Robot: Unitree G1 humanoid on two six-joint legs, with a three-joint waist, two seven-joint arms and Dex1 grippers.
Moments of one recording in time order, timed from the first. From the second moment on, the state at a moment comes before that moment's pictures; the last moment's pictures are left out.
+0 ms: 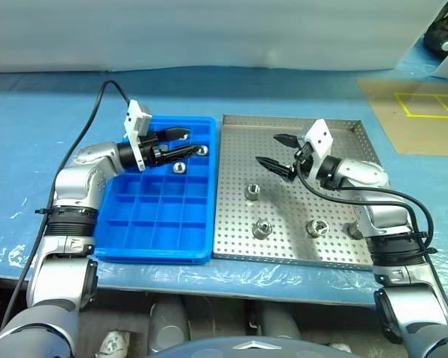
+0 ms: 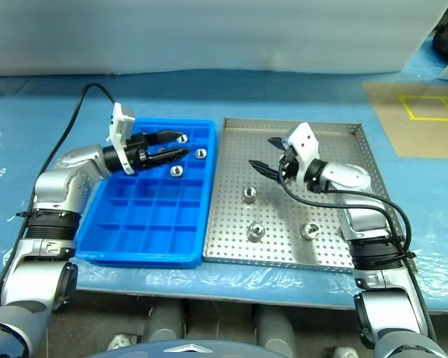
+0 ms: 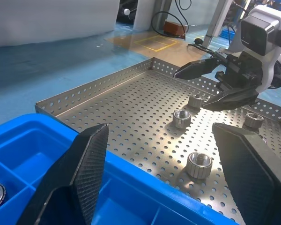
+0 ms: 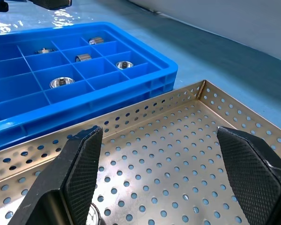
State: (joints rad) left arm -0.70 0.49 0.07 0.27 -0.47 0.47 -1.13; right arm -0.50 -0.54 0.01 0.02 0.26 0.36 0.85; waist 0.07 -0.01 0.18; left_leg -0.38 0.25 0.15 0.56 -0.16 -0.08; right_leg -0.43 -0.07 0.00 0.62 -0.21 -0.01
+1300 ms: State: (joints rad) left arm -1.19 0.07 -0.27 1.29 0.13 -0.12 -1.34; right arm -0.17 -0.82 -0.23 -0.56 0.64 0.79 0.77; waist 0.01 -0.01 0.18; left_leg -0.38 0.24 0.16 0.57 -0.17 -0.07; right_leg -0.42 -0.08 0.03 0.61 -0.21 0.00
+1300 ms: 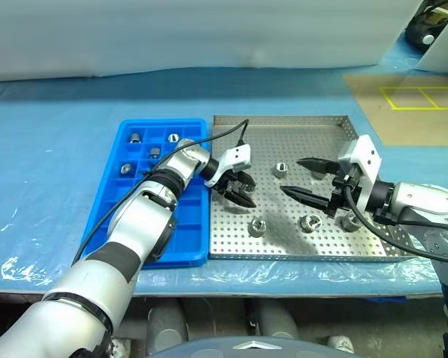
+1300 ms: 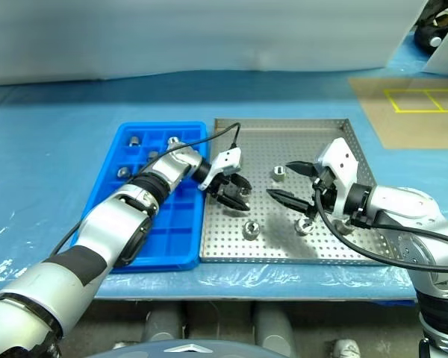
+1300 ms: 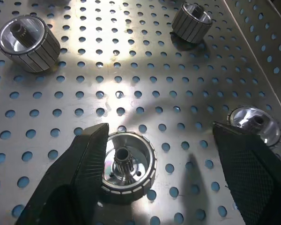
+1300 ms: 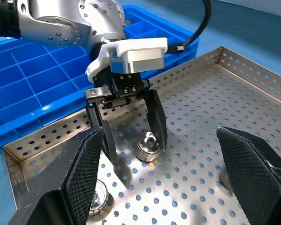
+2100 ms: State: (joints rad) left arm -1.17 0.06 -0.25 1.31 0.20 -0.14 -1.24; right arm -0.15 -0.82 -0.24 -0.57 0.62 0.76 0.74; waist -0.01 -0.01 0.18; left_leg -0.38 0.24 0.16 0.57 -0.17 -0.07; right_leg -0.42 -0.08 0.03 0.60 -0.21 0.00
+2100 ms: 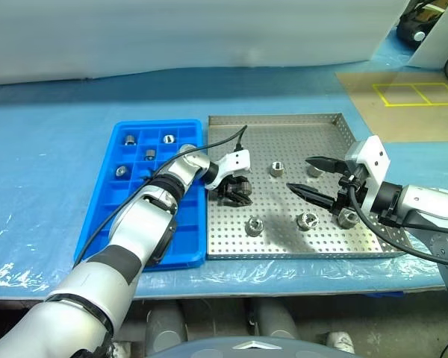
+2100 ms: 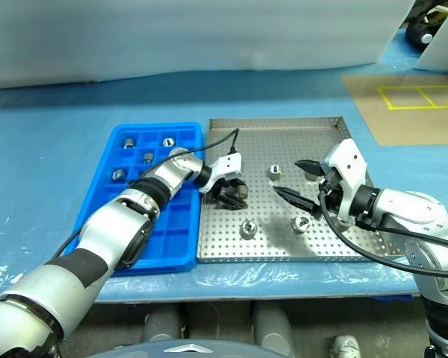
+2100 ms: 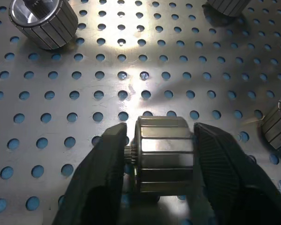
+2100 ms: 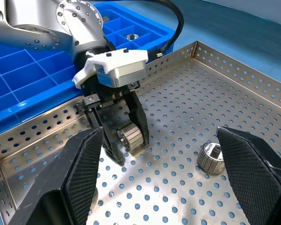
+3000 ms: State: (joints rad) left arm -1.27 0.49 0.04 1.01 -0.10 0.11 -1.53; right arm -0.49 -0.73 0.04 -0.25 0.51 0.60 0.92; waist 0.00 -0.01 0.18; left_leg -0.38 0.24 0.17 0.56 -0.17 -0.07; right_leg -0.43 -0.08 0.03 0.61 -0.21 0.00
